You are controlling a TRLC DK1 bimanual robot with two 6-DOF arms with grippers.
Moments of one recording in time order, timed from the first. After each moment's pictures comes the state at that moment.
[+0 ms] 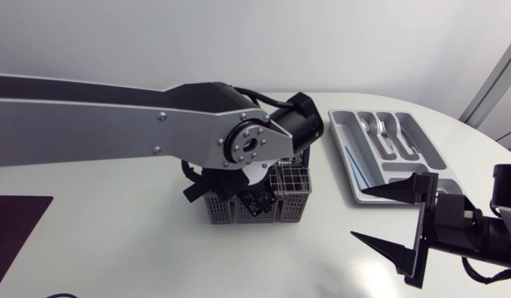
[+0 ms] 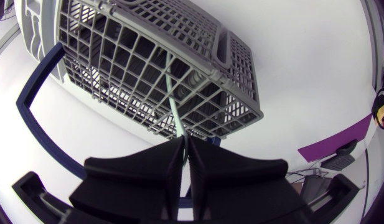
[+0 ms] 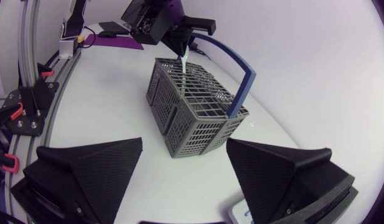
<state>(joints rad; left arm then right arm) -0.95 1.85 1.42 -0.89 -0.73 1.60 -0.18 0.87 0.34 -0.27 -0.99 -1.08</state>
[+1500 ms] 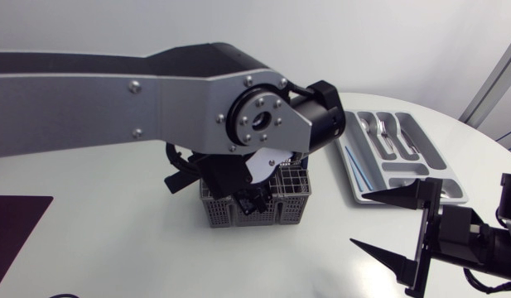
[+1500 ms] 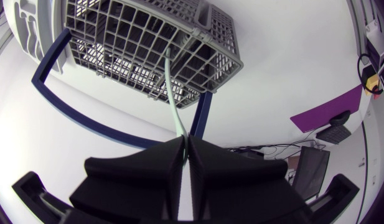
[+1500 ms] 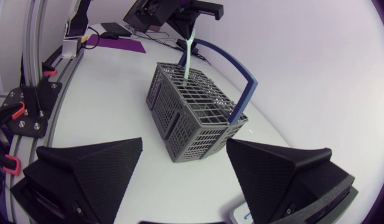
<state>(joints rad) -1.01 1.82 1.53 -1.16 -0.87 1.53 -0.15 0.73 0.30 -0.30 -0.99 -1.05</state>
